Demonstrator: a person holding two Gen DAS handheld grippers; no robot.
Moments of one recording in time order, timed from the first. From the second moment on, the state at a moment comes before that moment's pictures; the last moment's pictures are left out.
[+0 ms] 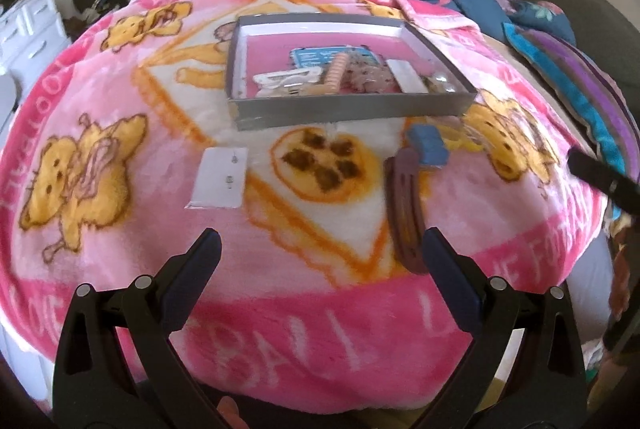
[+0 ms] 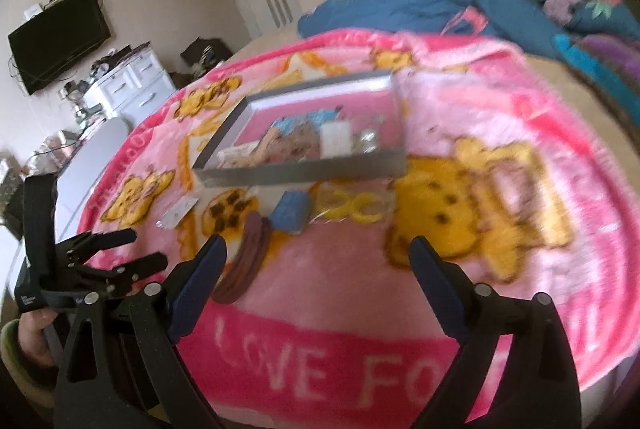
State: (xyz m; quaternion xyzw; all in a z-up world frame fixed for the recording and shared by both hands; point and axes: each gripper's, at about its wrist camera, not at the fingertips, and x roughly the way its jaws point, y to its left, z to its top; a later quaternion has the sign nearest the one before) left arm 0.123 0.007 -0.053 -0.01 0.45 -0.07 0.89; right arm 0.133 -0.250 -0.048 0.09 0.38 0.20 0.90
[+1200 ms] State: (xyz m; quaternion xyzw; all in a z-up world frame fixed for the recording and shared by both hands) left arm 0.213 0.062 -0.102 -0.03 0.54 -0.02 0.84; right arm 0.246 -0.197 -0.130 0.26 0.51 0.19 0.80
